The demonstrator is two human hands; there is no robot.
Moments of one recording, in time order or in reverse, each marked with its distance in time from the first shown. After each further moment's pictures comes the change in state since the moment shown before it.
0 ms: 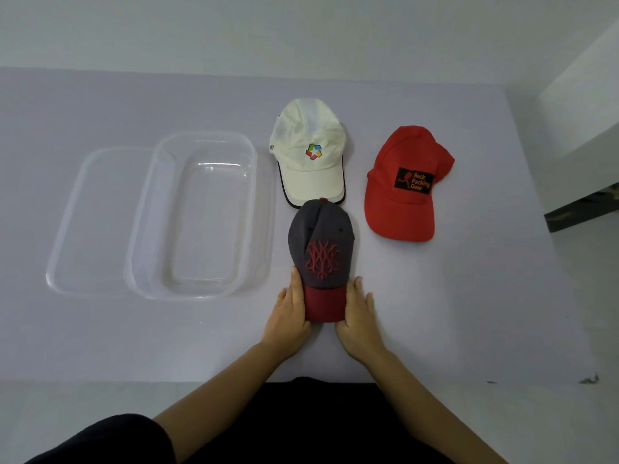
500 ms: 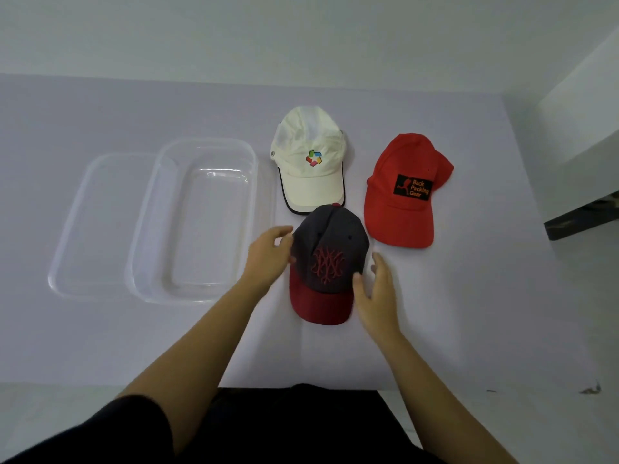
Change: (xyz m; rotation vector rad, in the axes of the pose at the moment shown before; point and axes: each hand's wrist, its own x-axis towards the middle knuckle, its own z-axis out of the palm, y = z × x) left_hand 0.053 0.052 -0.096 -0.429 0.228 -0.262; right_hand 0.023 -0.009 -0.043 0.342 0.316 0.071
